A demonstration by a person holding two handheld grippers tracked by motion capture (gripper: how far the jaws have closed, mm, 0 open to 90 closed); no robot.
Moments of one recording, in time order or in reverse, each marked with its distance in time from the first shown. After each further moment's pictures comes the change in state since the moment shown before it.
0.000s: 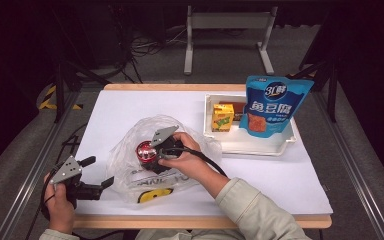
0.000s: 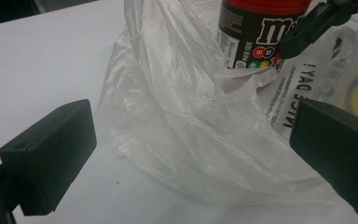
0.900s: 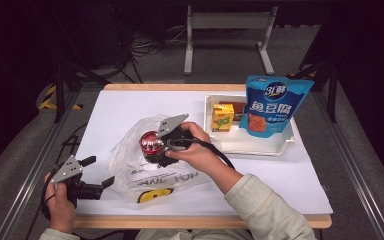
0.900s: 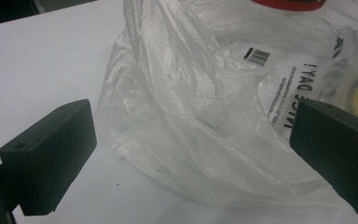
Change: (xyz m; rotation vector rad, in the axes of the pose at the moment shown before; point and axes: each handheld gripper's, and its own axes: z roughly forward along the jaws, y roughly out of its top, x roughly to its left) left arm 0.000 0.001 0.002 0.002 -0.001 0.003; right arm 0.000 0.028 -0.053 -0.023 -0.009 -0.029
